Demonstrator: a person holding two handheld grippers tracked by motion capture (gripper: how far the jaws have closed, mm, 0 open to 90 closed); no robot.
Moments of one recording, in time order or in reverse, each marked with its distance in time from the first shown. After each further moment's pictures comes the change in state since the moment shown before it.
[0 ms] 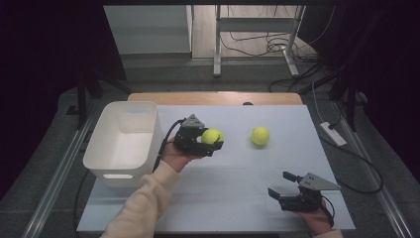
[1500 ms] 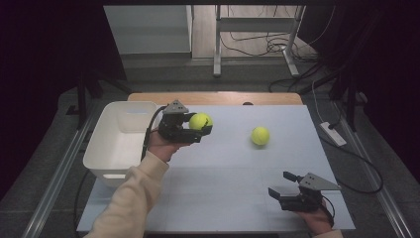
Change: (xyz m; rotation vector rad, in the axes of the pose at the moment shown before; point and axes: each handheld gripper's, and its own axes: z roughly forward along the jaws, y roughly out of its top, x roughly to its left) left arm 0.017 0.022 -0.046 -0.093 0.060 -0.004; right arm 0.000 0.000 0.000 -0.003 -0.004 -0.001
